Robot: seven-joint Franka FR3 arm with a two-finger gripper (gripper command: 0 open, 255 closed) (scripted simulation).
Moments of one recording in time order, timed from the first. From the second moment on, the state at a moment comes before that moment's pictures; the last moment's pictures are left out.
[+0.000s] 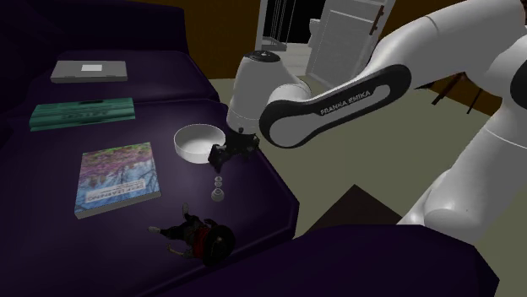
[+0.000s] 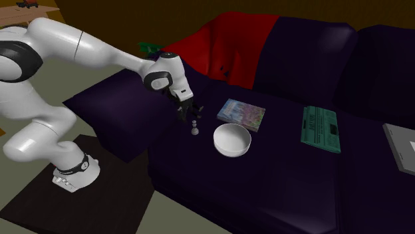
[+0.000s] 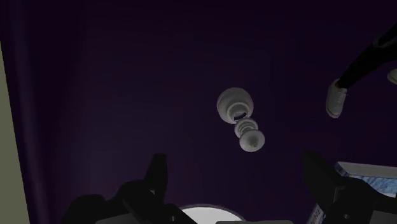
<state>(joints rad) 0.02 0.08 0.56 -2.14 -0.10 2.36 0.72</state>
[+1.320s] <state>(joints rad) 0.08 0.27 0.53 -2.07 -0.26 2.45 0.87</state>
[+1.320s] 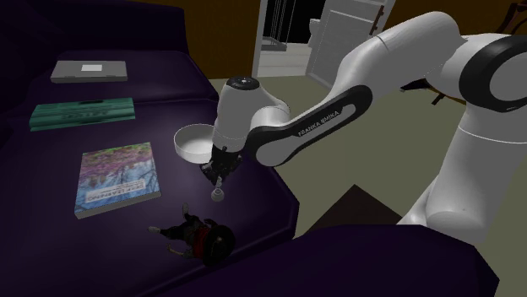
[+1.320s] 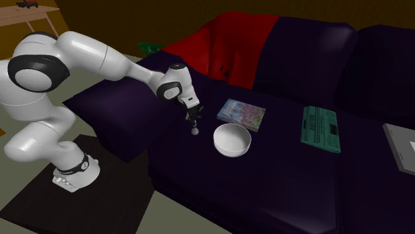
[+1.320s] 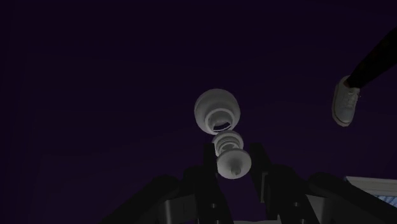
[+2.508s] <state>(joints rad) 0.06 0.19 0.56 -2.03 -0.19 2.34 0.81</state>
